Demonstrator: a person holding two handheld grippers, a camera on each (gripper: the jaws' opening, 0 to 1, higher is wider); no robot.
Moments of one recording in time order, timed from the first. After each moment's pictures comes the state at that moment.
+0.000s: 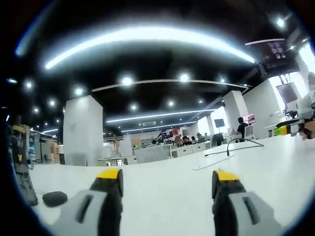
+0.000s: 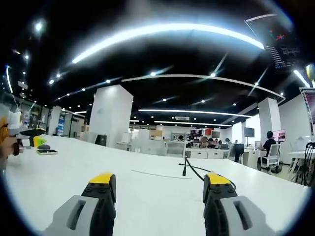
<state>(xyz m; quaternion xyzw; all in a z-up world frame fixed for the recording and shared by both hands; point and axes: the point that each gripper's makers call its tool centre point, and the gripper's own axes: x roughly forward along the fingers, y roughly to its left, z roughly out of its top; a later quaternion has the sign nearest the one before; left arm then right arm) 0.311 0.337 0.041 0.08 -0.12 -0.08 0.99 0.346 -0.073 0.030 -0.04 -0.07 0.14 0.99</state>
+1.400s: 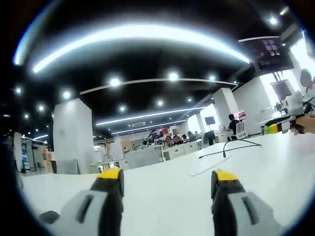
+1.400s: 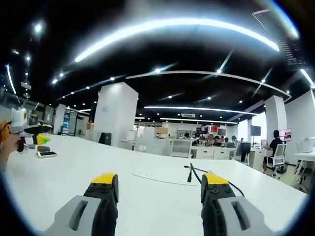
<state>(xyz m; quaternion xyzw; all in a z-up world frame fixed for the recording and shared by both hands) 0.356 0.315 0.070 0.11 -0.11 -0.13 0.98 0.394 -0.062 0.048 -0.05 -0.05 0.17 0.98</state>
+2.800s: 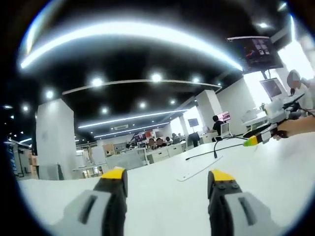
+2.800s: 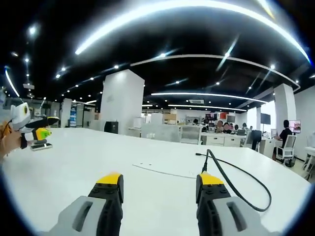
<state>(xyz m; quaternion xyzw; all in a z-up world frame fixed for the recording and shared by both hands) 0.432 0.280 0.055 0.12 -0.12 -0.21 0.96 0.493 -0.033 0.002 -0.05 0.01 0.20 0.98</state>
